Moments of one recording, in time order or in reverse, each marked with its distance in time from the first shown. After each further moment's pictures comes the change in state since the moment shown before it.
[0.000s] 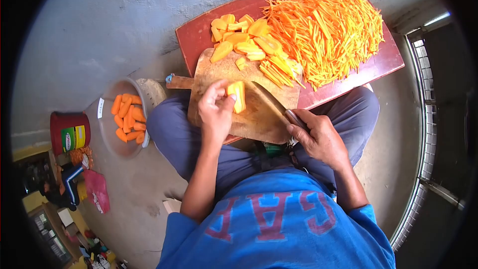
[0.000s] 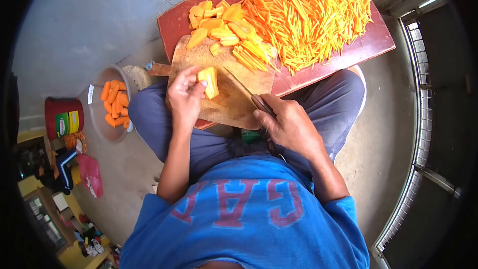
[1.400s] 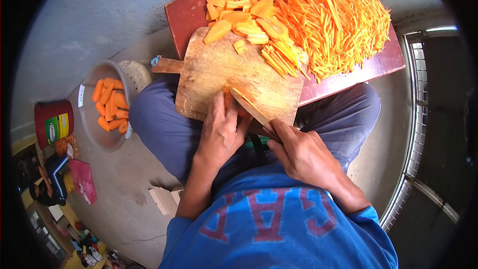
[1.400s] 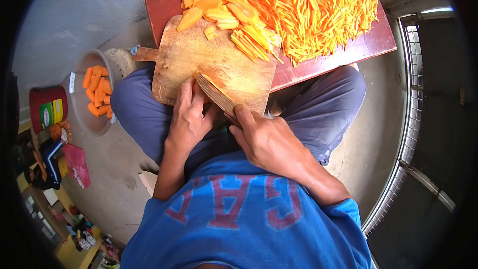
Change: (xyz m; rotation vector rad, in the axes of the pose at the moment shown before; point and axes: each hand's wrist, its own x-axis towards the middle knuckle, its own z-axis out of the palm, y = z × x) left_hand -0.055 0.018 -0.005 0.746 -0.299 0.353; right_hand -0.004 -0.037 0.028 -0.221 -0.252 -0.048
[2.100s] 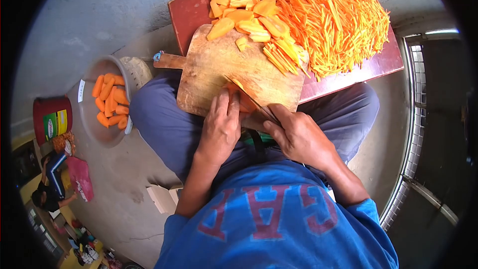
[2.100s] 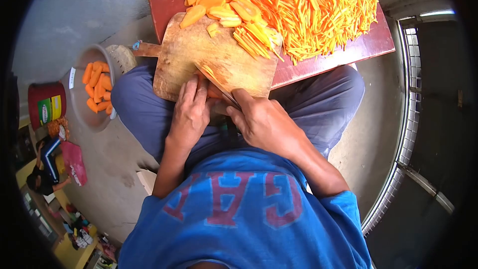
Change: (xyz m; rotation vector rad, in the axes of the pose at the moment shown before) left_hand -0.007 -0.006 0.003 0.088 -0.006 0.042; right_hand 0.025 0.009 0.002 0.049 0.020 -0.008
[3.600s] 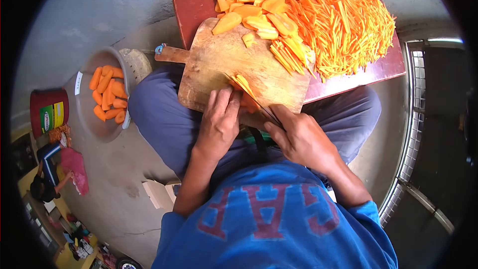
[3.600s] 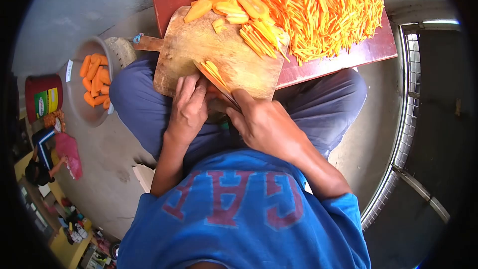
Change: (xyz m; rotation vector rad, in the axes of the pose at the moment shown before) left_hand 0.004 -0.010 -0.003 -0.093 0.117 0.040; right_hand 0.006 -0.011 0.001 0.014 -0.005 -0.020
